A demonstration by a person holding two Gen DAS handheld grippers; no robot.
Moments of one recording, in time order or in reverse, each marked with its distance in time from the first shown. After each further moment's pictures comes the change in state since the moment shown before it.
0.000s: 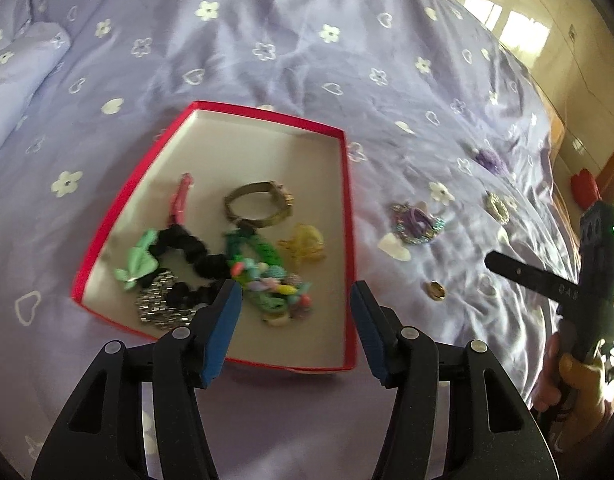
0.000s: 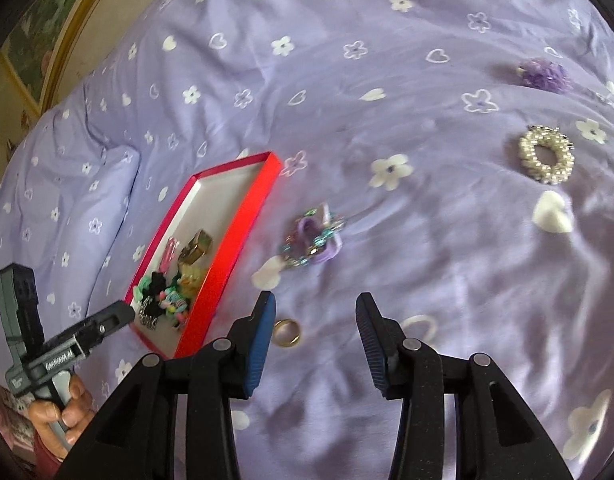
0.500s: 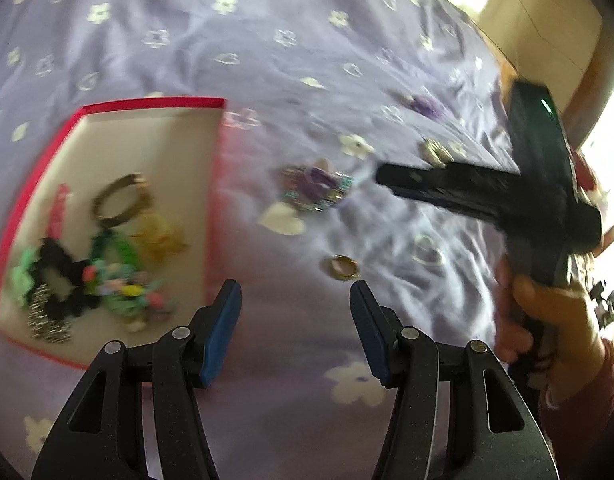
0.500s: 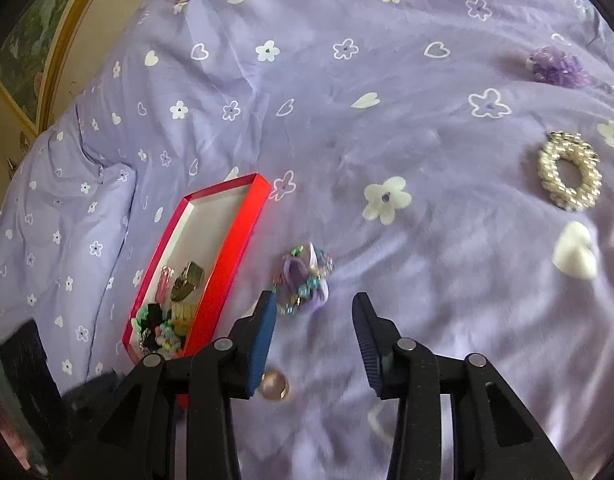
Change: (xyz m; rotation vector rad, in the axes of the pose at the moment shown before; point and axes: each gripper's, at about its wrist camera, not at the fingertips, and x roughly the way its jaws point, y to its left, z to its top) left arm 0.038 -0.087 -0.009 0.171 0.086 -0.142; right arm 0.032 -0.017 0.037 0.048 0.021 0.047
